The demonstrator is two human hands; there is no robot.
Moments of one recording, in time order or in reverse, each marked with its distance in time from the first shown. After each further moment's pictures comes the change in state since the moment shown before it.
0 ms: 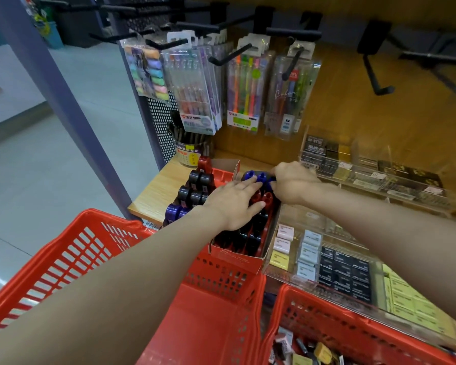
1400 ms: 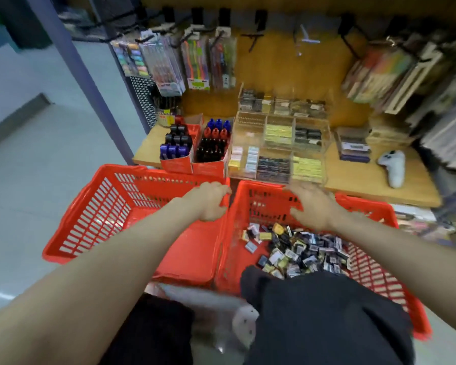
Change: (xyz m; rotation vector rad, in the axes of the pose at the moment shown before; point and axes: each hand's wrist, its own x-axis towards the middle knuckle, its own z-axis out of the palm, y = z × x) left_hand -0.220 0.109 0.015 0.149 -0.225 0.087; right_hand -0.338 0.092 0.056 0.208 -0.109 0.019
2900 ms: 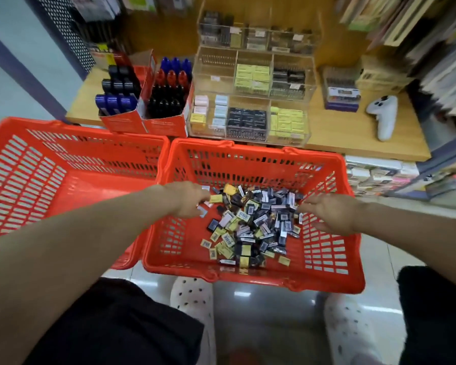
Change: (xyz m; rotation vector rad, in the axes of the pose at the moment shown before) left_hand 0.054 0.007 0.081 0.257 -0.393 0.212; right_hand -0.012 0.125 0.072 -0.498 -0.475 -0.189
